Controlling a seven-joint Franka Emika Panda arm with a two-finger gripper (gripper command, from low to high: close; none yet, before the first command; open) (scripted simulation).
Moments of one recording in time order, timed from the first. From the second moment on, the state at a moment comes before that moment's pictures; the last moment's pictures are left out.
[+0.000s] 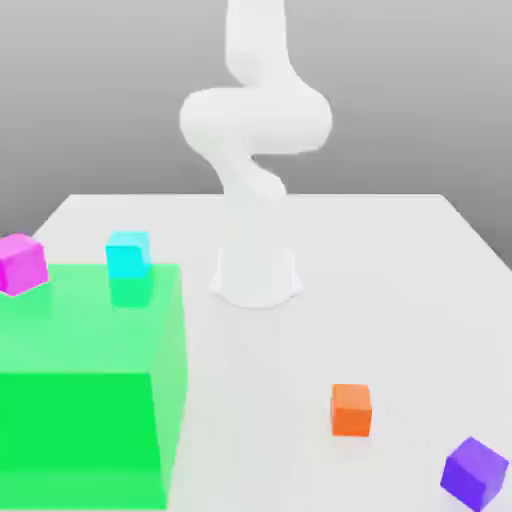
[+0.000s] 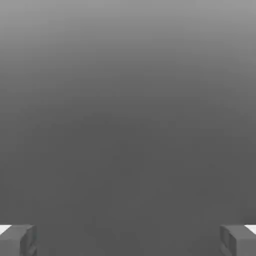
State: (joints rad) arm 0.02 -0.71 0.01 -2.30 0.00 2.33 0.78
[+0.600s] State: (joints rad) arm 0.18 -0.05 0.16 -2.30 -0.03 2.53 0.71
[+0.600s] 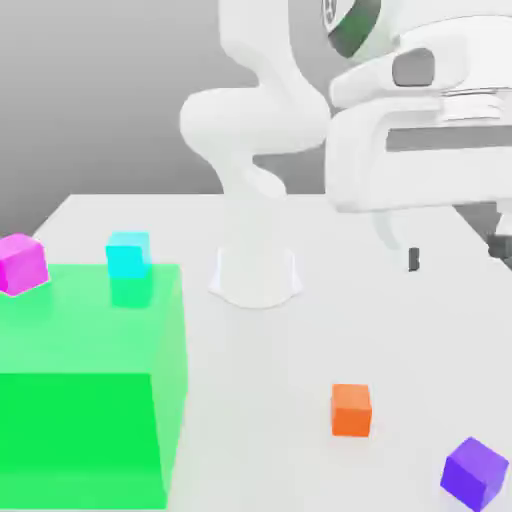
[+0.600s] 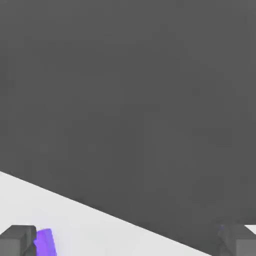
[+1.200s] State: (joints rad) arm 0.34 0.50 0.15 -2.27 -0.19 2.75 0.75
